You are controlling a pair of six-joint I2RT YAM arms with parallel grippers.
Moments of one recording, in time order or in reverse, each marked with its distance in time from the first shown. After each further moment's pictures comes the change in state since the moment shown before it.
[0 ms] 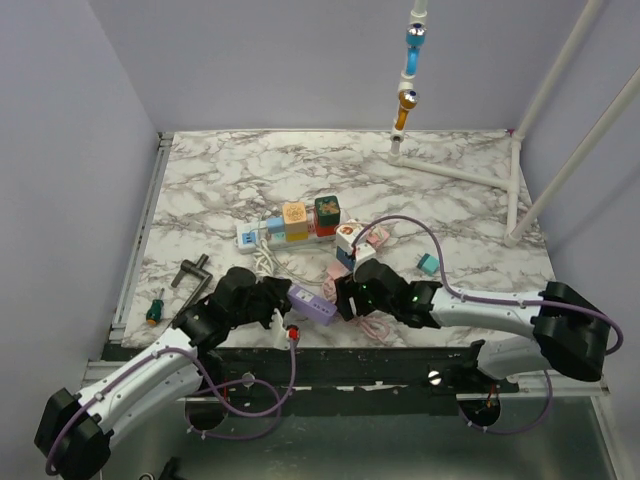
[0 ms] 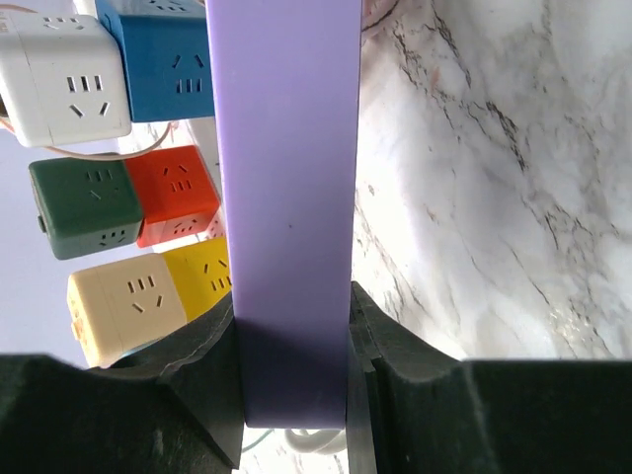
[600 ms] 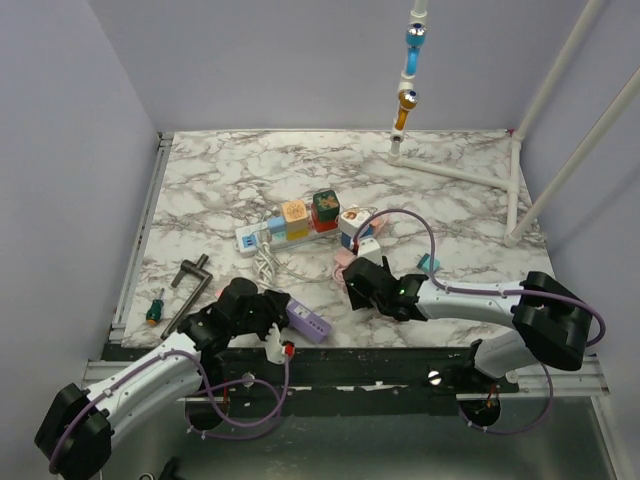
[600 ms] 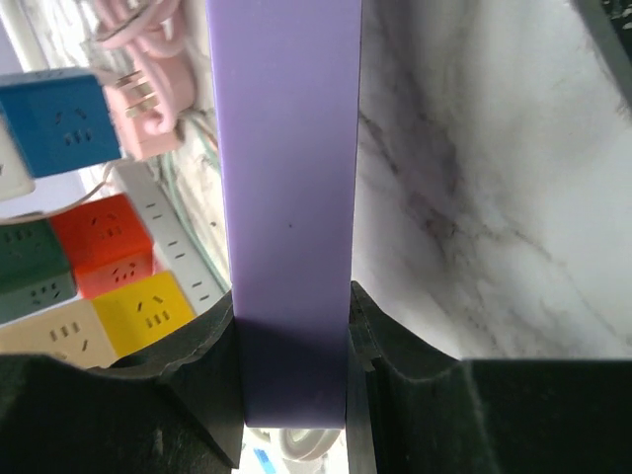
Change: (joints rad) left arm 0.007 -0.062 -0.114 -0.028 0.028 0.118; right arm 0.015 0.149 0.085 -0.149 0.256 0.072
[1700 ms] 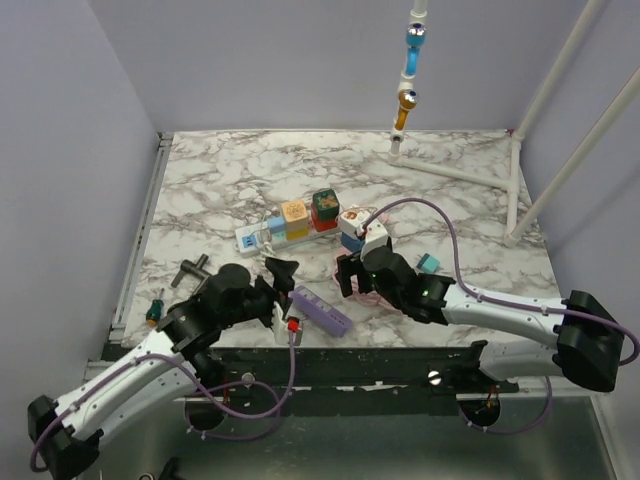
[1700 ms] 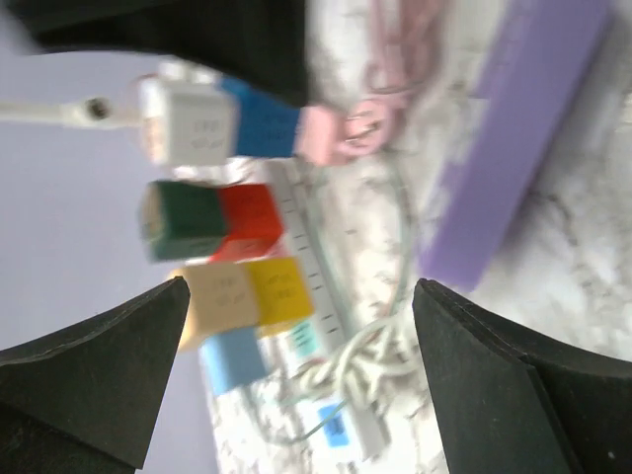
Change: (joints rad) left arm -0.166 0.019 0.210 -0.021 -0.090 -0.327; right arm -0.015 -0.214 -0.021 0.175 -0.023 -0.166
